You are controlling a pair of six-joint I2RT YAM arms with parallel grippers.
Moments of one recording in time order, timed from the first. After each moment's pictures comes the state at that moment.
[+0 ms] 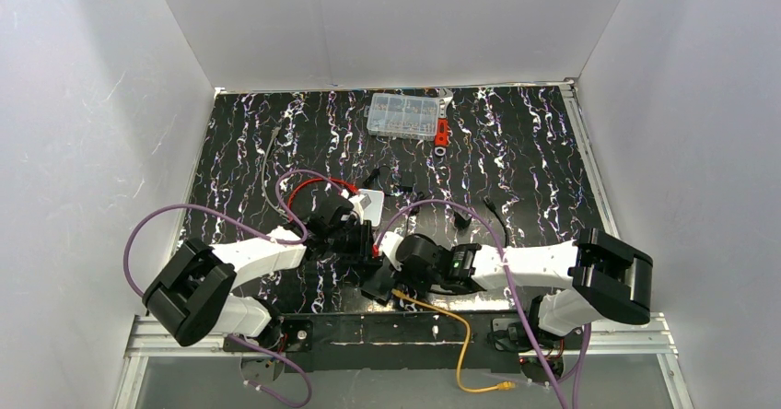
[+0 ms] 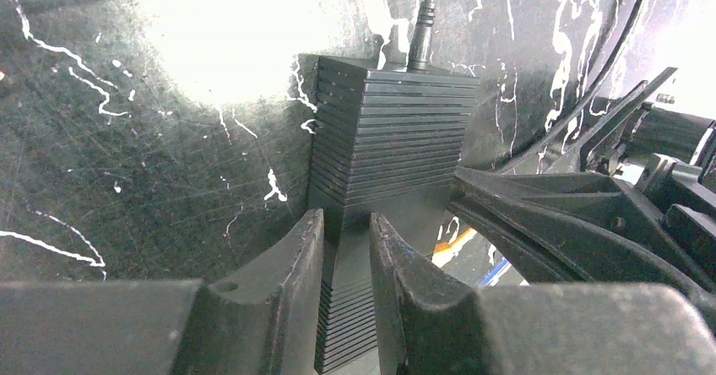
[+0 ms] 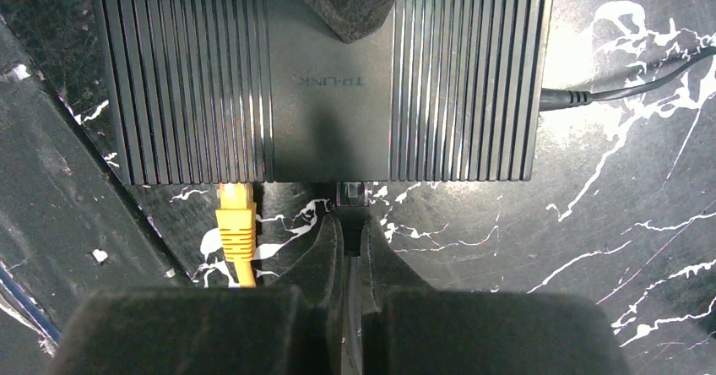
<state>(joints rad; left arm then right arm) -0.70 1.34 0.52 -0.10 0.37 -0.65 1.25 1.43 0.67 -0.16 0.12 0.05</state>
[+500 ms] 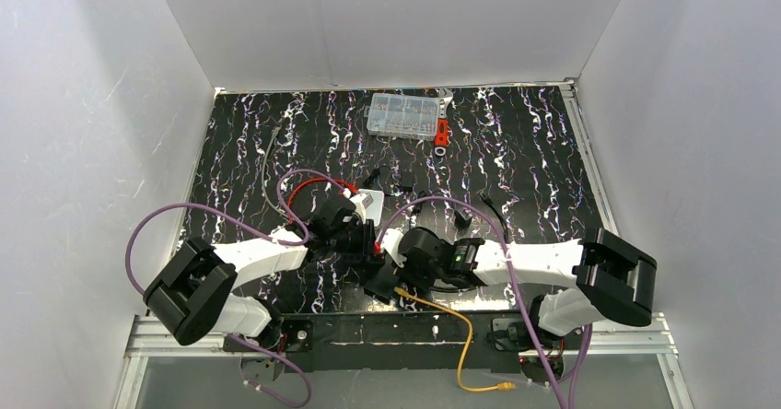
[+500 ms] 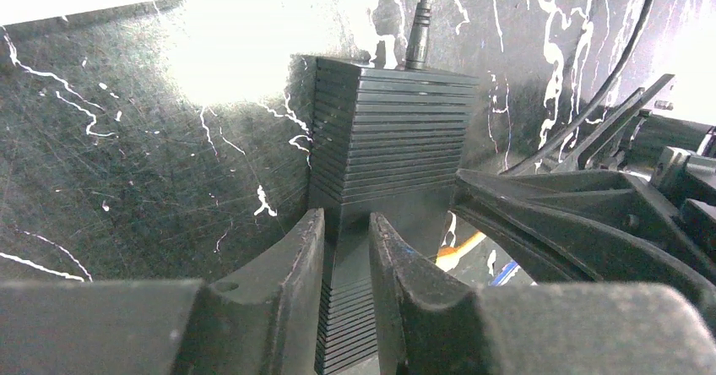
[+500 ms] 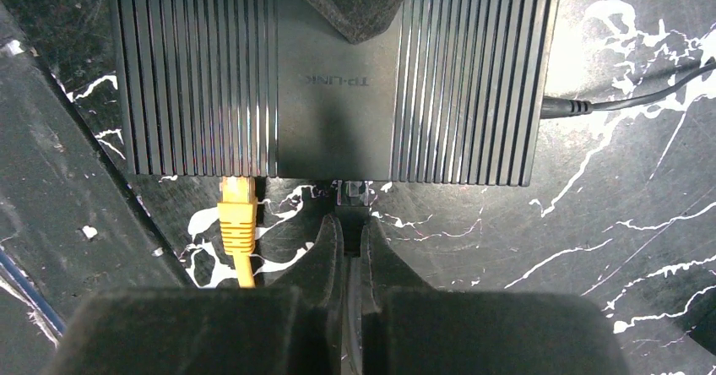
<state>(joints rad) -0.72 1.35 0.51 -0.05 0.35 -0.66 1.21 1.42 0.70 -0.22 0.06 -0.02</state>
